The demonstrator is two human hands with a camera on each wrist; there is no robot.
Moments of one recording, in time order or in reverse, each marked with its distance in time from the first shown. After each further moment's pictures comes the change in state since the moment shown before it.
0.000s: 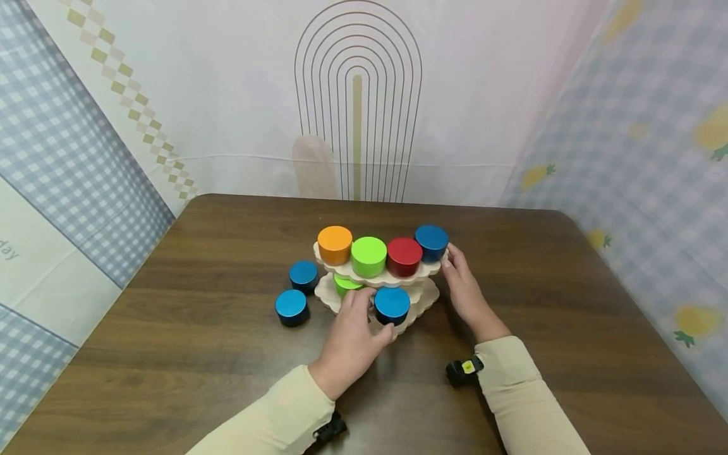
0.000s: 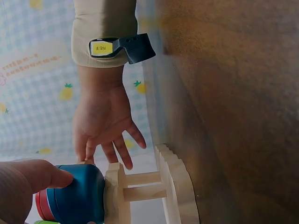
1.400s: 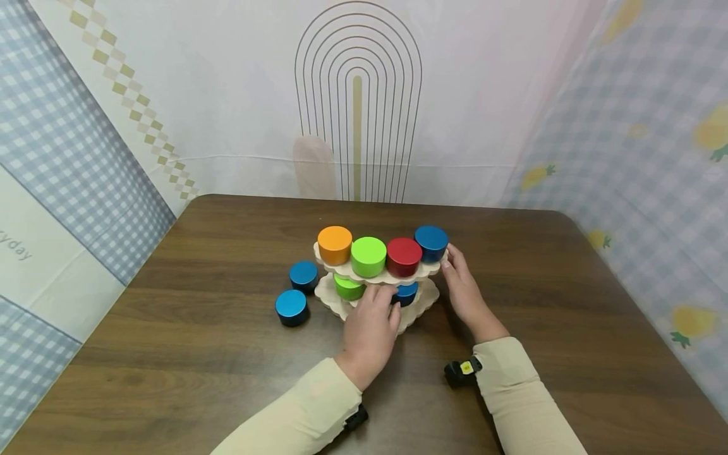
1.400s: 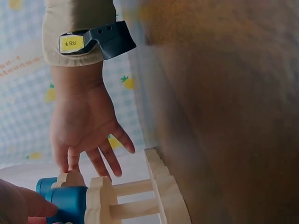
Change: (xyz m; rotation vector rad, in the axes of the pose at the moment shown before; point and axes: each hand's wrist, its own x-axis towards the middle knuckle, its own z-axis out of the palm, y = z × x) left_hand 0.011 0.010 0.028 0.278 0.266 0.240; right_hand -0.001 0.000 0.001 0.008 0.001 0.011
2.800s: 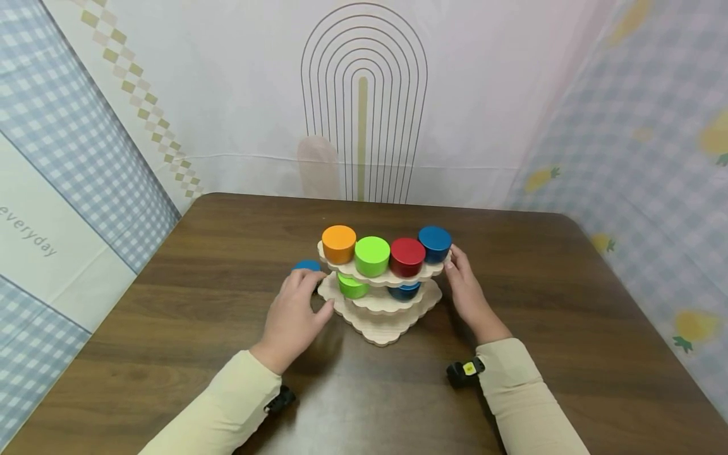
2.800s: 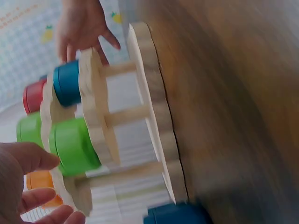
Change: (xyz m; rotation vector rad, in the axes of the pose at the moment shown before) left_hand 0.000 -0.087 -0.072 0.033 -0.028 -0.032; right_hand -0.001 -0.002 -0.001 -0.005 -0.016 0.041
